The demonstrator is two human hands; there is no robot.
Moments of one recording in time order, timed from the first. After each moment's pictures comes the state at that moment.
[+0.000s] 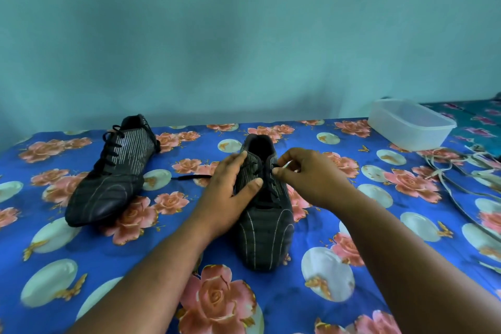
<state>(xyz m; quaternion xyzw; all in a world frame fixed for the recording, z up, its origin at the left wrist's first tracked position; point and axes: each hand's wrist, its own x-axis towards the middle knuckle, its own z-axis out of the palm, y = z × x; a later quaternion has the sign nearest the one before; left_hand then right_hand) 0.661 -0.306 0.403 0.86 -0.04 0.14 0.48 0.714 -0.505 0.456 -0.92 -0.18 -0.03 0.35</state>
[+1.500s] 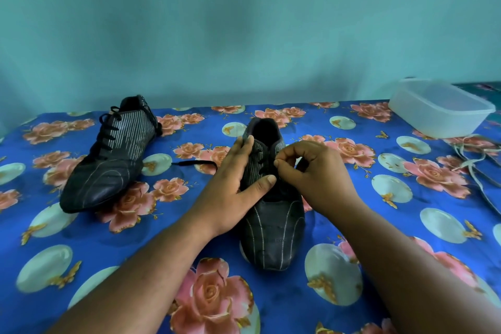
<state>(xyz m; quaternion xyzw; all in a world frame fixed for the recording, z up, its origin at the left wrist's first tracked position) 0.652 -0.317 0.406 0.88 -0.05 0.09 0.46 0.716 -0.502 0.420 -0.83 -0.27 -0.13 0.47</state>
